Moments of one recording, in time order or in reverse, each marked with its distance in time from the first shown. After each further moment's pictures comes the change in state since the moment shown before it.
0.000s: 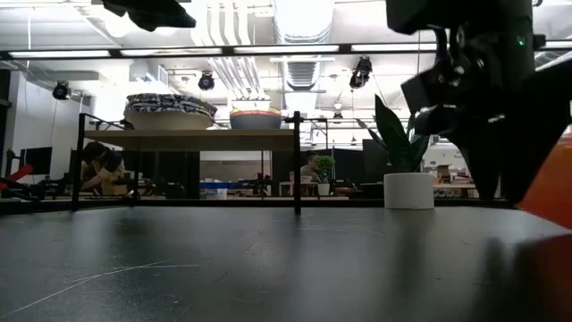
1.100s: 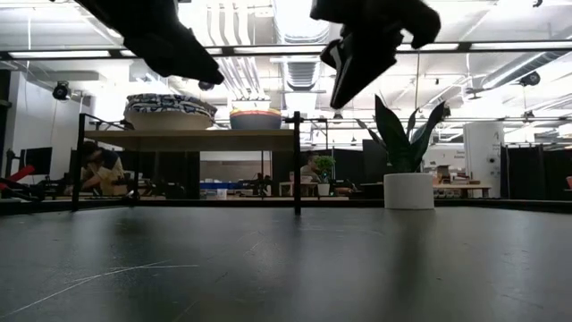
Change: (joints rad) left arm -0.041 0.351 0.021 0.133 -0.002 -0.318; right arm -0.238 -0.071 0.258 0.176 0.071 -0.403
